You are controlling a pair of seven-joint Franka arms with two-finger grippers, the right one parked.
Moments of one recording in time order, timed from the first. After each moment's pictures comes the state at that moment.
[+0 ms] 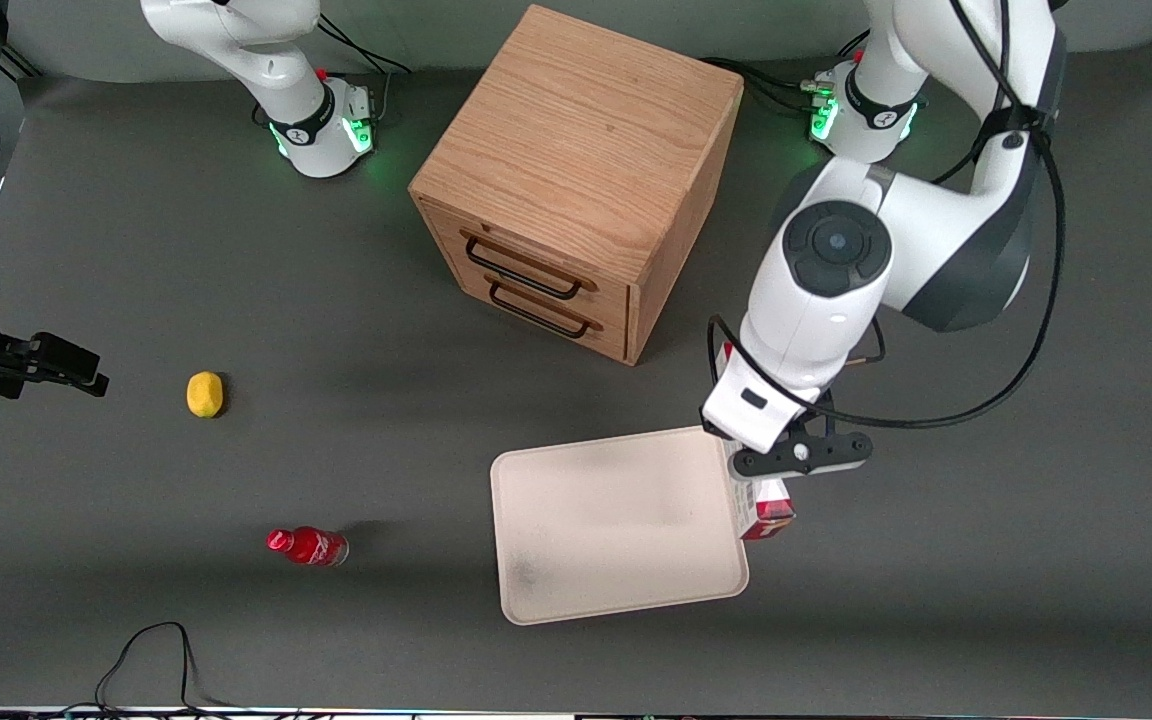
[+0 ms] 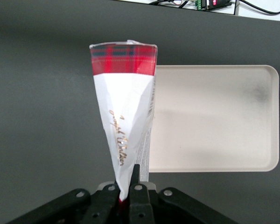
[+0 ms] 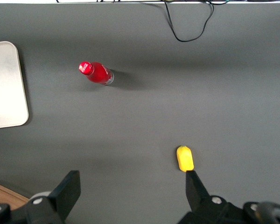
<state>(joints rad) -0.42 0.57 -0.08 -1.18 0.13 1.87 -0.66</state>
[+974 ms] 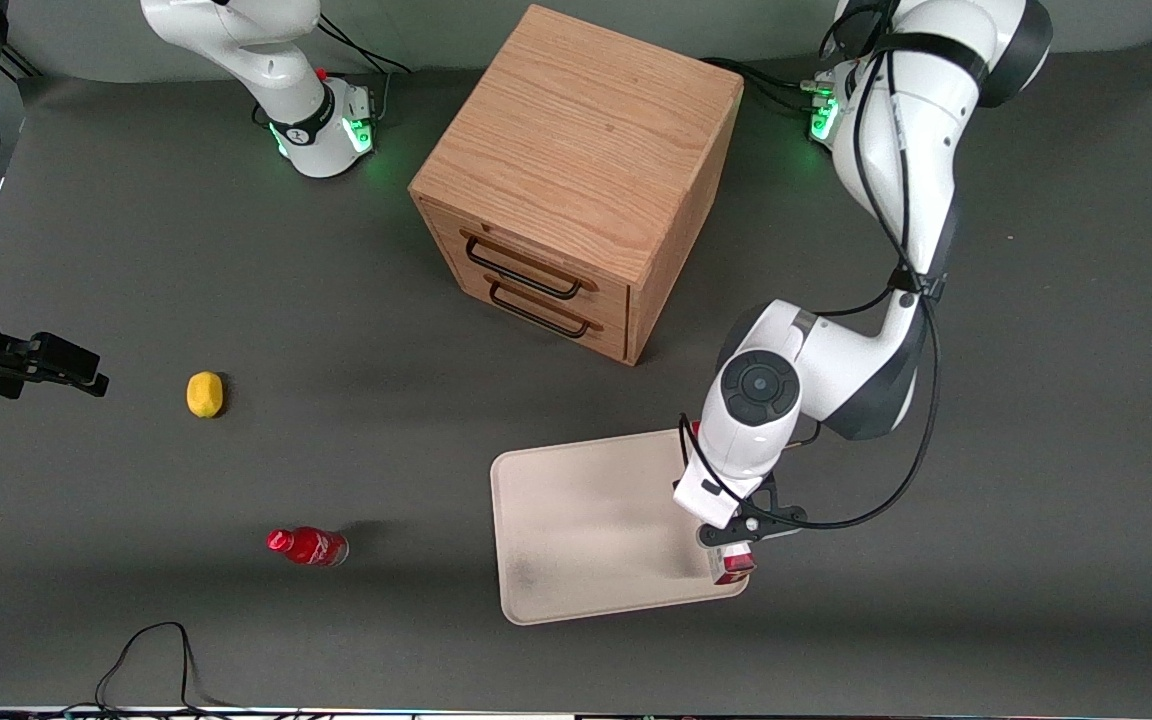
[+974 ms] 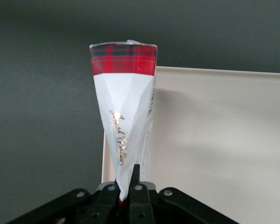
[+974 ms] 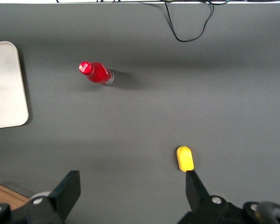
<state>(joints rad) -0.42 0.85 -0.08 -1.17 0.18 2.14 -0.76</state>
